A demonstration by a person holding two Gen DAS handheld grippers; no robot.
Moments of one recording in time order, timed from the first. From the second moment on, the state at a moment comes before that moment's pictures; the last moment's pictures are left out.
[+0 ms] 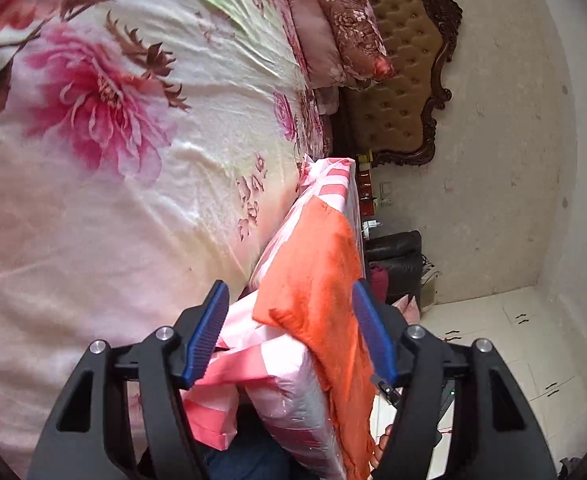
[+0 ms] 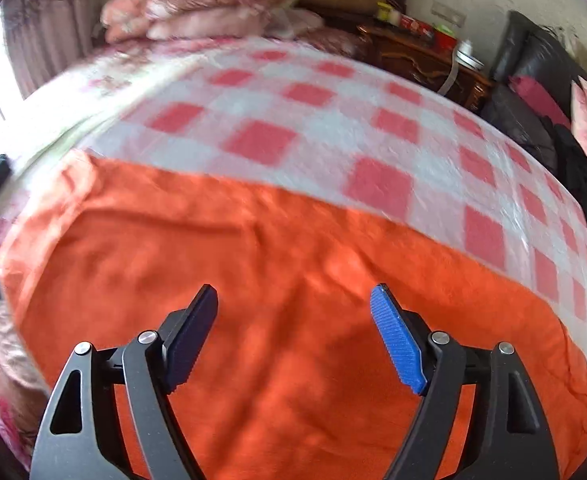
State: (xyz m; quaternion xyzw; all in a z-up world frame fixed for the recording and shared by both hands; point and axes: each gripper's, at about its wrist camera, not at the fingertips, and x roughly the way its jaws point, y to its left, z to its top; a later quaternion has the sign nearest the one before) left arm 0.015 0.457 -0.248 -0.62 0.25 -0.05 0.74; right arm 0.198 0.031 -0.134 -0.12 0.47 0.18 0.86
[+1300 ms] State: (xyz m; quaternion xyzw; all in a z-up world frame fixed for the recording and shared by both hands) left arm 0.079 0.375 -0.135 -0.27 0.40 0.15 0.87; right arm 0.176 0.060 -0.118 -0.10 0.50 0.16 0.85
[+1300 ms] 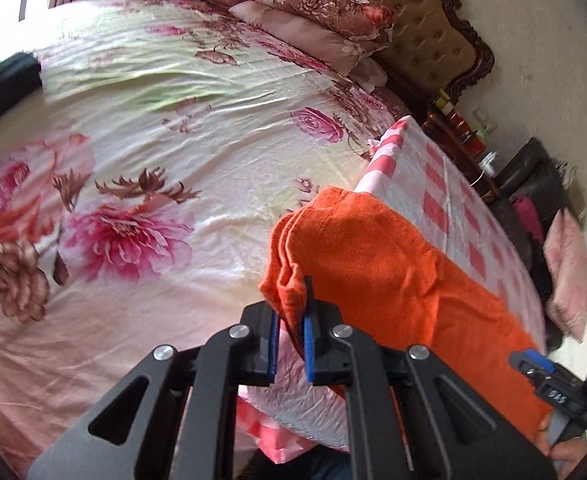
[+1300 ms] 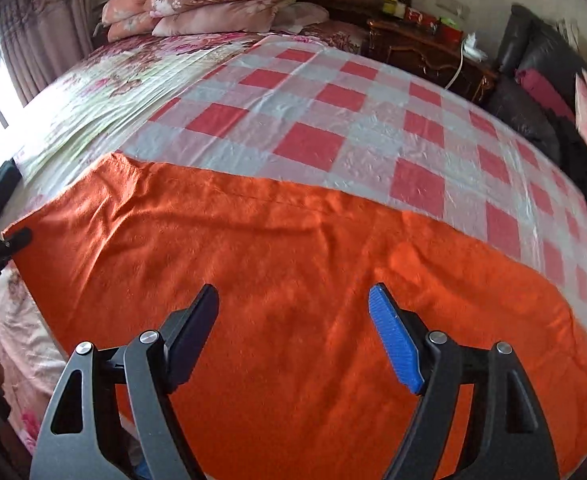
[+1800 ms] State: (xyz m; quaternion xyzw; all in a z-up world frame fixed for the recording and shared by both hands) left arm 0.091 0.019 -0.122 0.37 0.31 -0.03 0.88; right arm 0.205 -0.103 -0.149 0.32 0.60 0.25 0.69
